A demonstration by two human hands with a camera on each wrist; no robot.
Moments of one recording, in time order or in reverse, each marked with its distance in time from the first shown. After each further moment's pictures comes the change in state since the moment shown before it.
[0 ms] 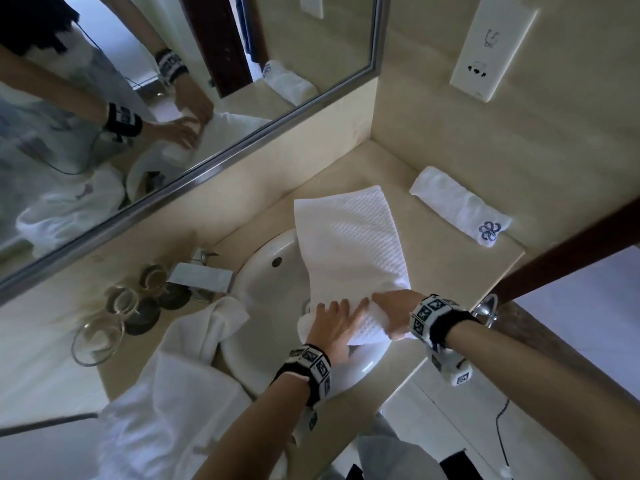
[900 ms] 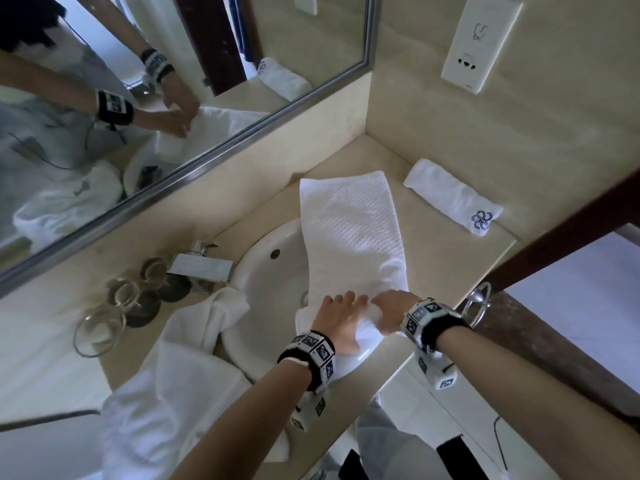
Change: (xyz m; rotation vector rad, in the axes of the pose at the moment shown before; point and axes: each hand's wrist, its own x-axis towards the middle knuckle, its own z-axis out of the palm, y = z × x) left_hand -0.003 0.010 -0.003 -0.084 -0.004 0.024; right_hand -0.016 -0.020 0.016 0.104 -0.025 0.090
